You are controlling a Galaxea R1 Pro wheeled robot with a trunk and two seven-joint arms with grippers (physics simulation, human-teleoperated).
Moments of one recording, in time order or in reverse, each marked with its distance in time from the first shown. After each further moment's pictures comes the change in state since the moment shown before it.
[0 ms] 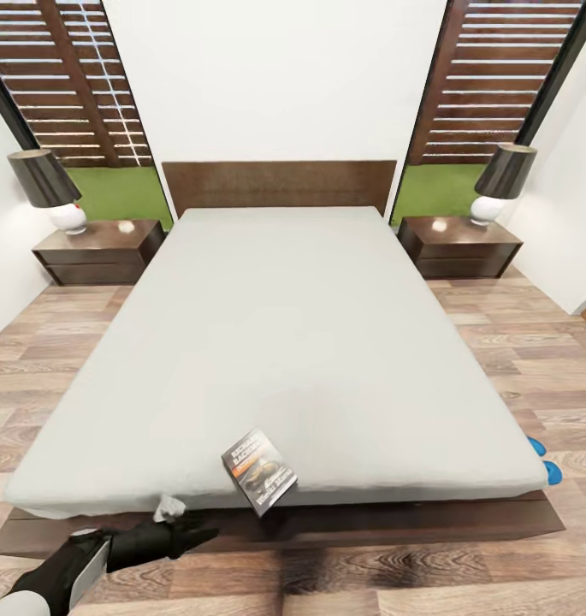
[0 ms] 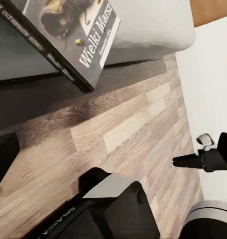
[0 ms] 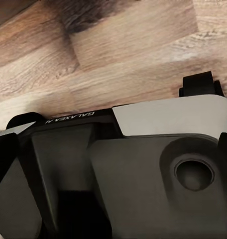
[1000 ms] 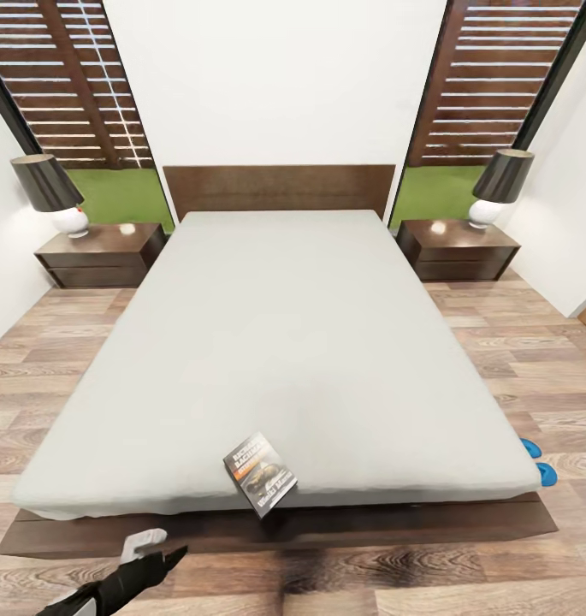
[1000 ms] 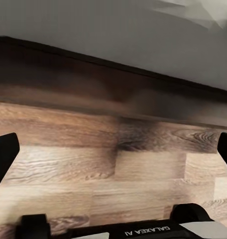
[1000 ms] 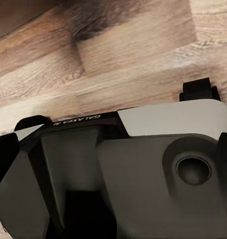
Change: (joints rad) left arm 0.002 -0.031 0.030 0.328 0.182 -0.297 0.551; right arm -0.001 0.001 -0.007 -0.025 0.000 0.002 -0.002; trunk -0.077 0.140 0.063
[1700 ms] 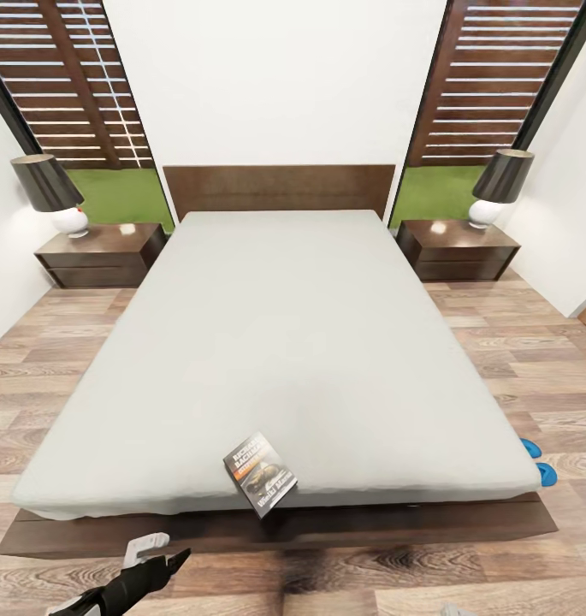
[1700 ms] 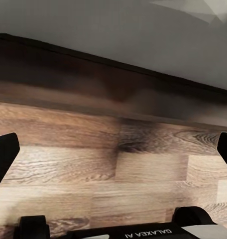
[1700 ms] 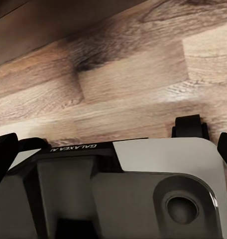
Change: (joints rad) left arm 0.000 -0.019 0.001 0.032 0.005 -0.049 0.015; right arm -0.002 -0.009 0.005 -0.096 -0.001 0.000 0.006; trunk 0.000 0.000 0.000
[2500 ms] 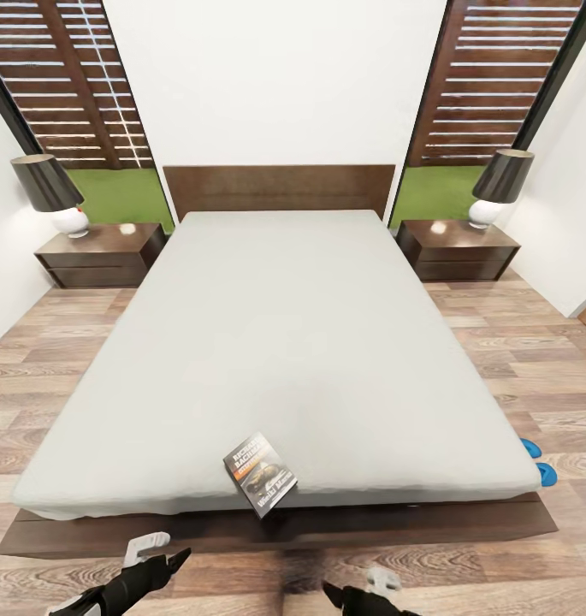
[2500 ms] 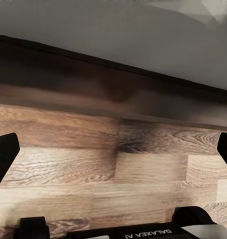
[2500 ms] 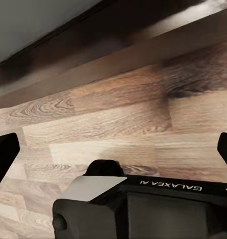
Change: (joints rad) left arm 0.000 0.000 -0.002 -0.004 -0.003 0.000 -0.002; right arm -0.005 0.236 -0.001 -0.151 -0.001 0.001 -0.004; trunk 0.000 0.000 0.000
